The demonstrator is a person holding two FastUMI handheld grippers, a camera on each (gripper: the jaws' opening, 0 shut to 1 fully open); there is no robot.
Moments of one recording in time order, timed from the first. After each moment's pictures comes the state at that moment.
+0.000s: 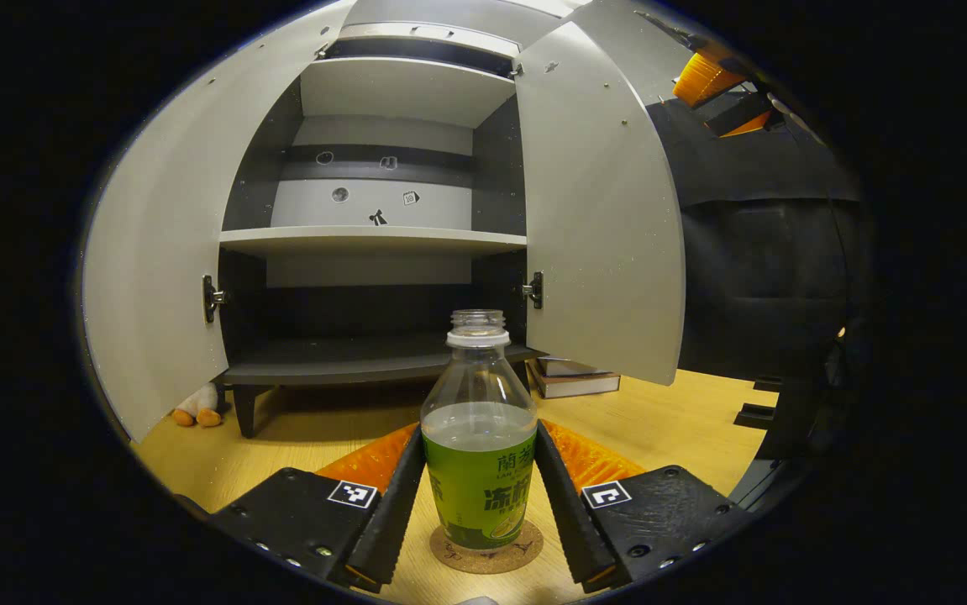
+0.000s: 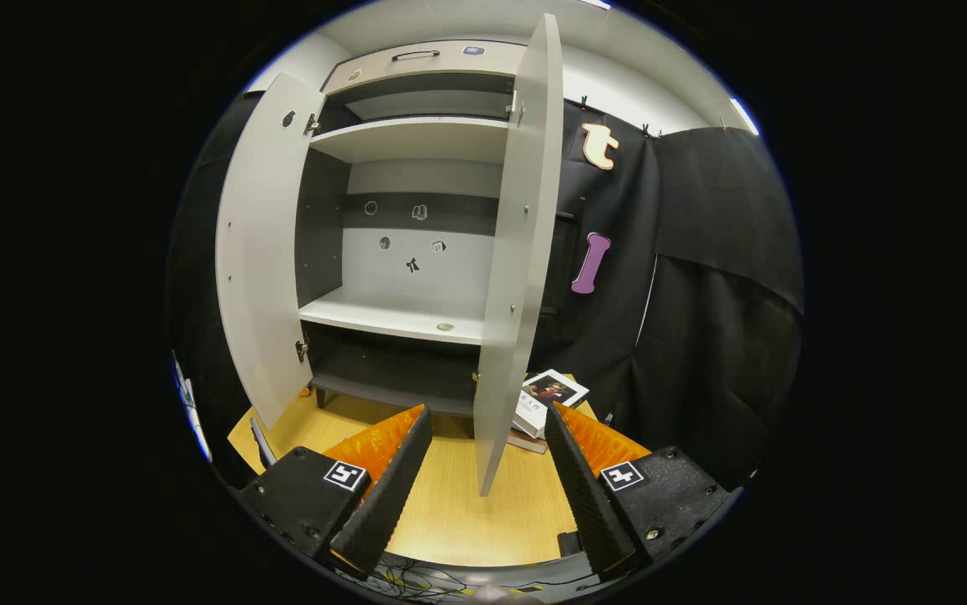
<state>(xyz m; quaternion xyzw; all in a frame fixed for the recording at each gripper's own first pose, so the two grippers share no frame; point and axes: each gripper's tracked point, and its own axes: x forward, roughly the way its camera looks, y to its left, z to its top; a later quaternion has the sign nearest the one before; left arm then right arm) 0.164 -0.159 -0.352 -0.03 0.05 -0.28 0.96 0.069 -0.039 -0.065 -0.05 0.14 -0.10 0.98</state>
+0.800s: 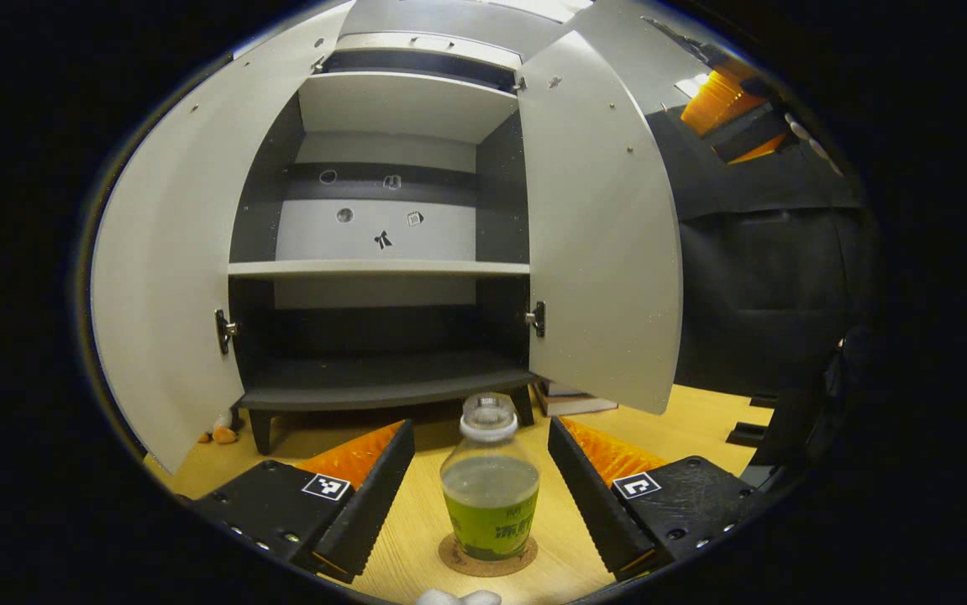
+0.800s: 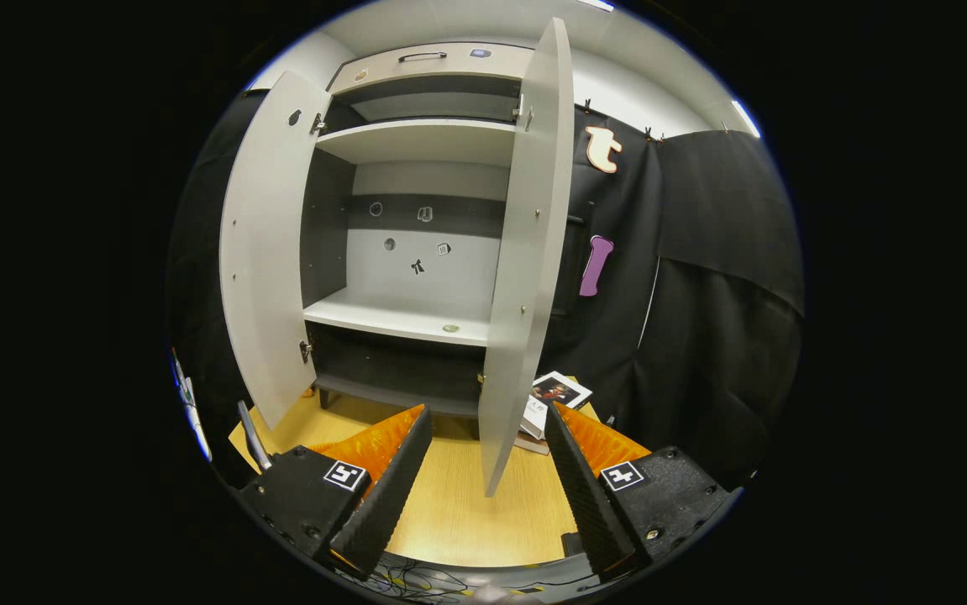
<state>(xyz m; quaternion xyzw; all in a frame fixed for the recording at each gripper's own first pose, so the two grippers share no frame) 0.163 -0.150 -0.280 -0.04 0.02 -0.27 0.96 0.070 -0.029 -0.062 -0.05 0.13 -0.09 0.99</state>
